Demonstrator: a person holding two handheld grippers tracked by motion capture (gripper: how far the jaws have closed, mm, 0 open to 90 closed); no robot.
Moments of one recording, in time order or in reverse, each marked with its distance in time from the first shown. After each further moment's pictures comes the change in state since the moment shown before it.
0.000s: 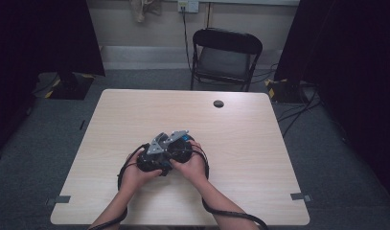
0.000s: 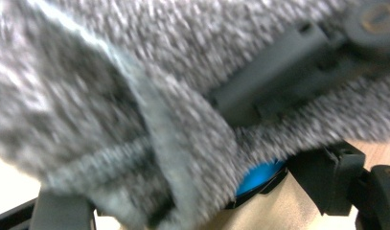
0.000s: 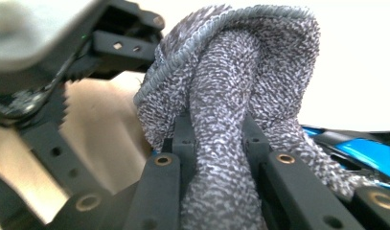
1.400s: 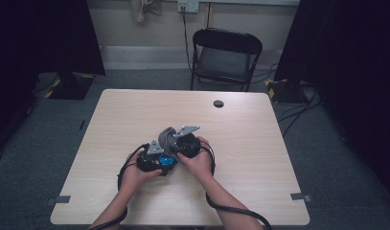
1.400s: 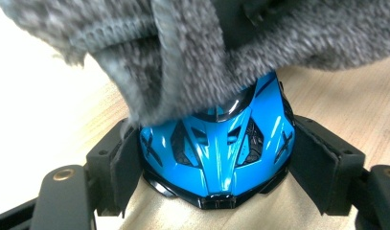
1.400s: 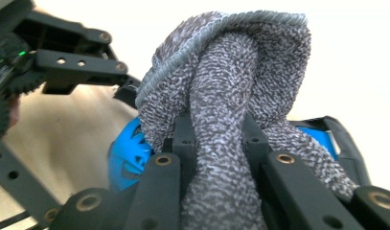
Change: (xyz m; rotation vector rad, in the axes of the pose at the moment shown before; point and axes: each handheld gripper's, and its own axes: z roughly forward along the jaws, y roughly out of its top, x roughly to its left) left arm 0.000 0.000 0.000 0.000 -0.003 -0.003; right arm -0.025 -0.008 -0.010 -0.065 -0.040 0.075
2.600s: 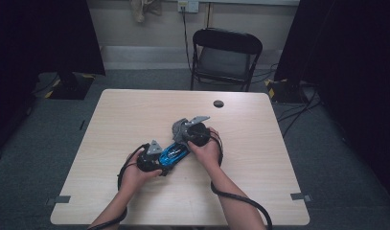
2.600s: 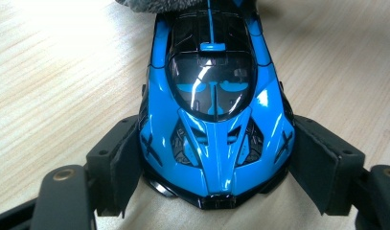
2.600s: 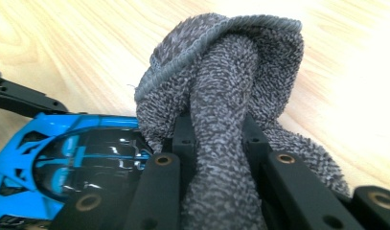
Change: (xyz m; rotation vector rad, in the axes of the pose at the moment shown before) left arm 0.000 0.000 0.000 0.000 0.000 -0.001; right arm -0.050 0.000 0.001 0.030 -0.121 0.057
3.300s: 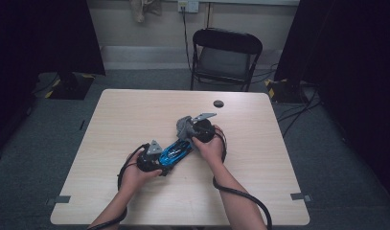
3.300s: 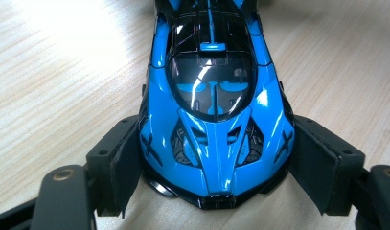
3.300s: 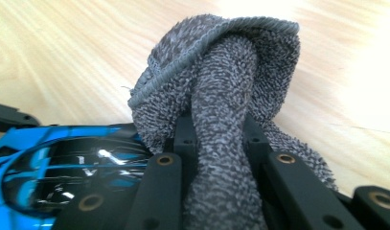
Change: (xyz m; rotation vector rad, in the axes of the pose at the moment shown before) left arm 0.000 0.000 0.000 -0.001 -0.001 0.000; right arm -0.022 -0.003 0.002 -0.020 0.008 0.079
